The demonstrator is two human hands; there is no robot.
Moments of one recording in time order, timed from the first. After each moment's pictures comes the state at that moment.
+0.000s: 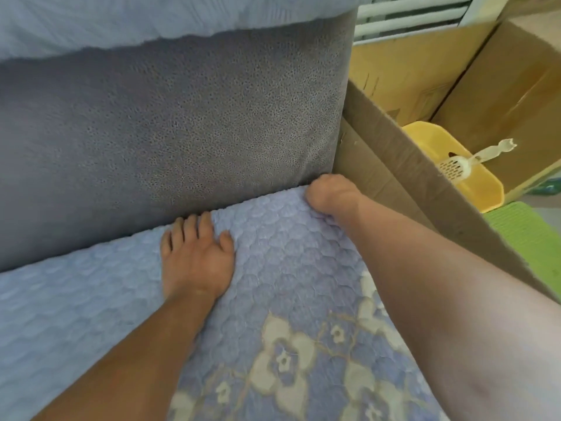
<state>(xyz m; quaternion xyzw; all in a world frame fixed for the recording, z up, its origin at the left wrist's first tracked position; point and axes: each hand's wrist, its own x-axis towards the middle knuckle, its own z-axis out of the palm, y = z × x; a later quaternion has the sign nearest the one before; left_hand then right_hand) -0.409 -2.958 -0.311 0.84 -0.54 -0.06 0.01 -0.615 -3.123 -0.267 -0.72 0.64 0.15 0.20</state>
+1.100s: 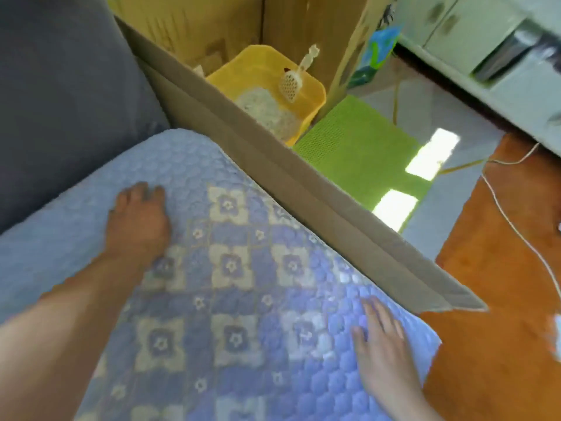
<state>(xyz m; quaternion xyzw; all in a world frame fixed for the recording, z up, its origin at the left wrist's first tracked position) -0.522 -2.914 -0.234 0.64 -0.76 -0.07 -0.07 -0.824 -2.592 -0.242 -0.42 0.87 -0.04 0.26</state>
